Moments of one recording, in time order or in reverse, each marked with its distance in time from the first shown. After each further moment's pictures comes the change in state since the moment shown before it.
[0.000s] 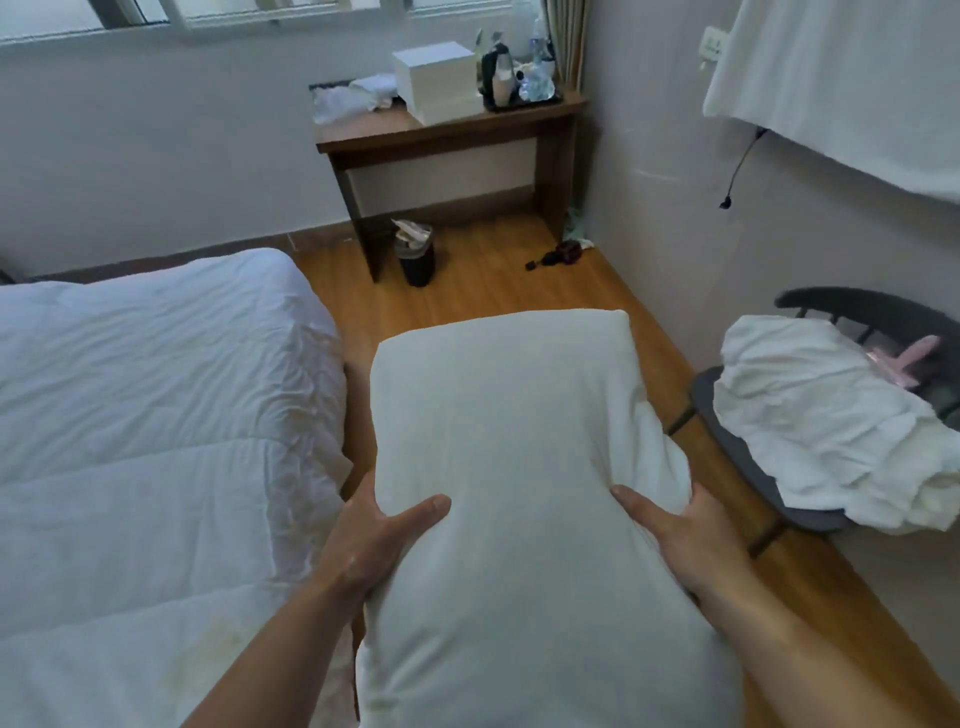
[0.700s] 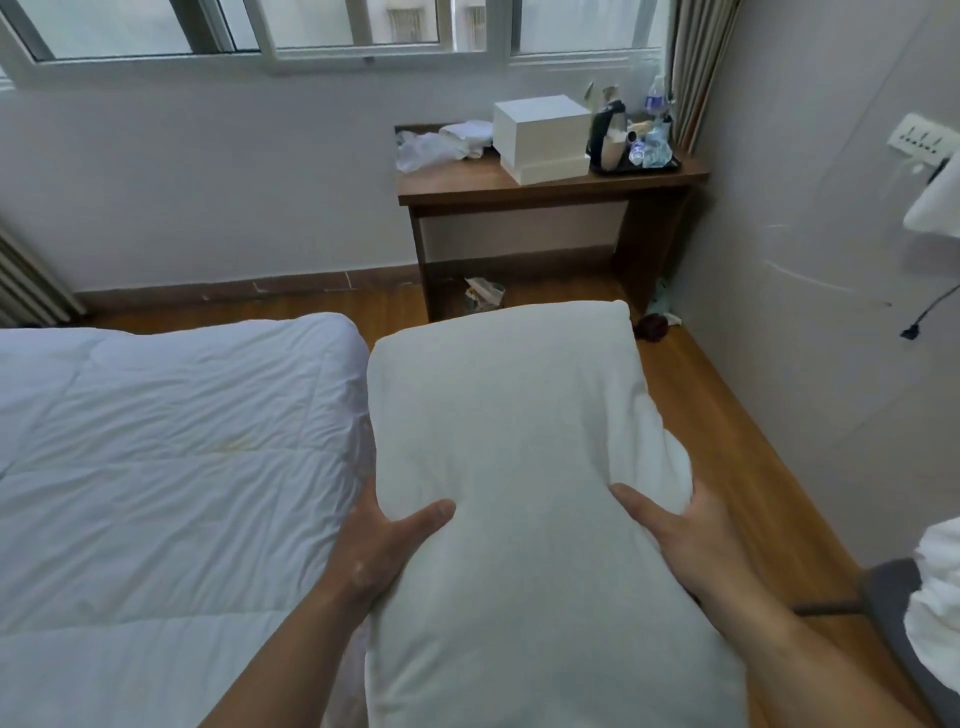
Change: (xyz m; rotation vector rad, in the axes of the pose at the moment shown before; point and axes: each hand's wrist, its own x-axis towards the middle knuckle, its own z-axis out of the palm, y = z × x) left_hand 0.348 0.090 -0.198 -0.080 0.162 -0.005; right_hand 0.293 -0.194 0.284 -0.118 -0.081 -0.151
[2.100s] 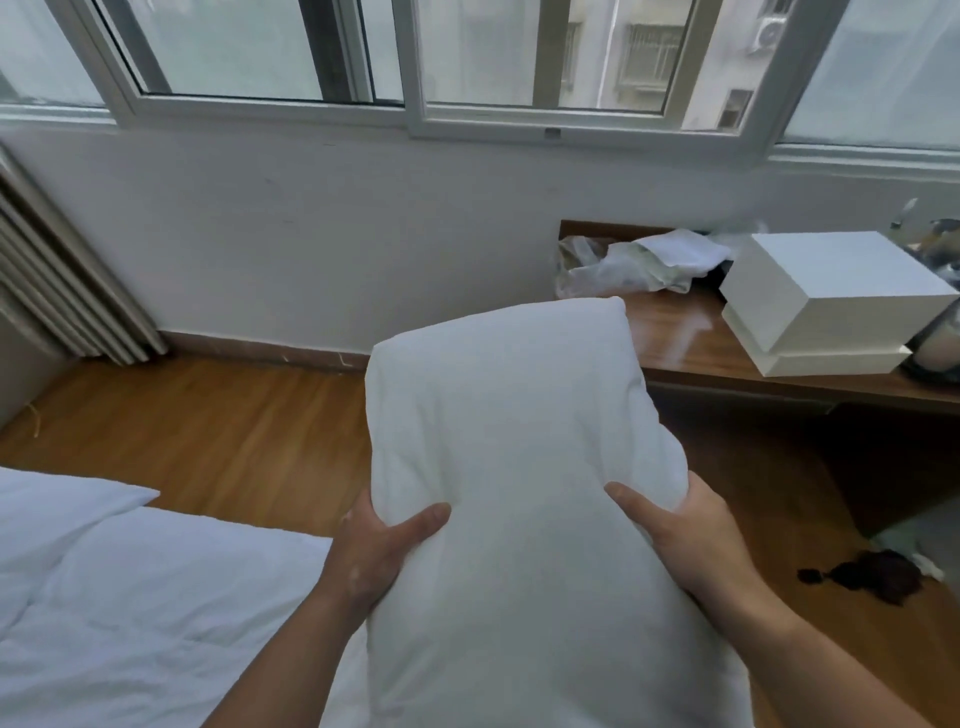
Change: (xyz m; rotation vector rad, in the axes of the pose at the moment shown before) left_hand 0.713 0.196 -0.249 -0.111 0.299 -0.109; right_hand 0.668 -0.315 0.469 -0.201 -0.287 -0.049
